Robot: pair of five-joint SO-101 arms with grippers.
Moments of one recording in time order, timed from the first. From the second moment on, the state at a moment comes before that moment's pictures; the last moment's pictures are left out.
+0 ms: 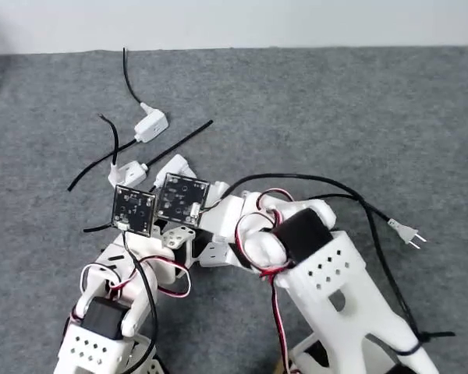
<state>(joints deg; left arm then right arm) 15.6 -80.9 80.5 44.5 12.1 -37.7 -34.4 22.1 86.2 39.1</state>
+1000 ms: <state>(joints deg) 15.6 -80.9 81.7 45.1 9.5 0.0 -34.8 61.8 63.6 65.2</state>
